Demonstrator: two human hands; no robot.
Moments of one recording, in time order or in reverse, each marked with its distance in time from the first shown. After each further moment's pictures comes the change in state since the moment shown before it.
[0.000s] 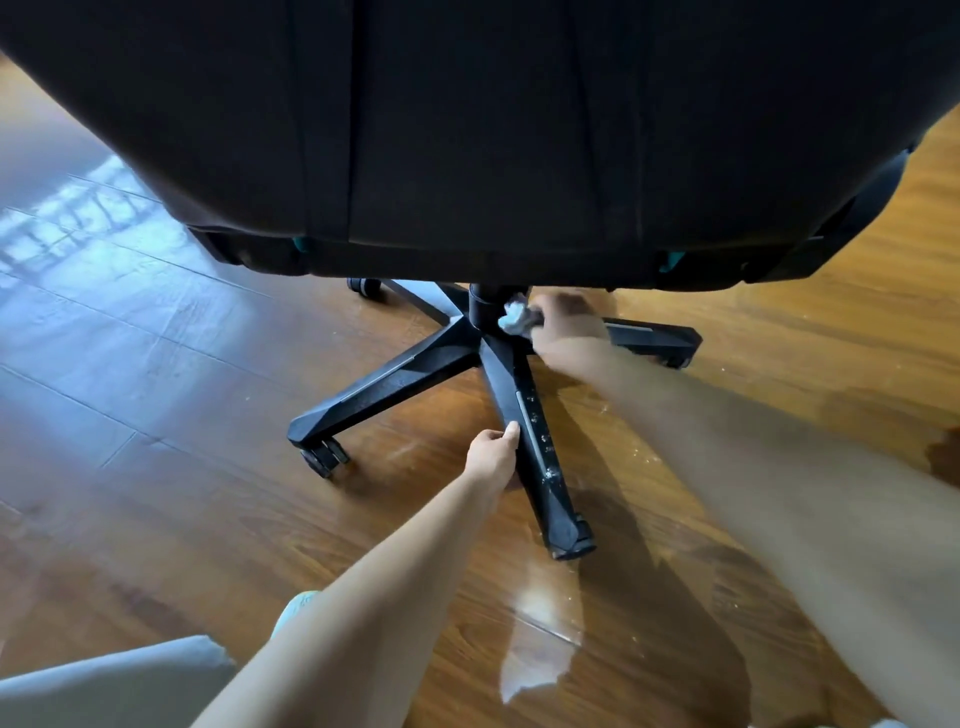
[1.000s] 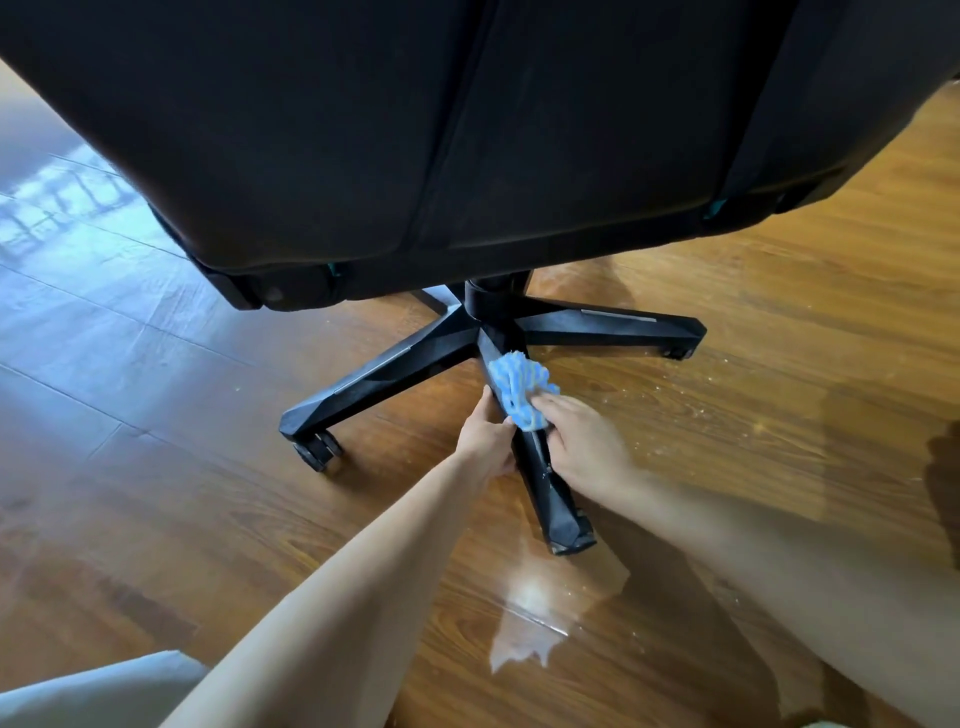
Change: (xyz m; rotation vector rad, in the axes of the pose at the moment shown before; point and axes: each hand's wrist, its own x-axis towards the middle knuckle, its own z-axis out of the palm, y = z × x) left_hand 0.001 0.020 -0.011 -0.021 -0.074 0.089; right_hand -0.101 0.063 0.094 0.112 0.009 -0.312
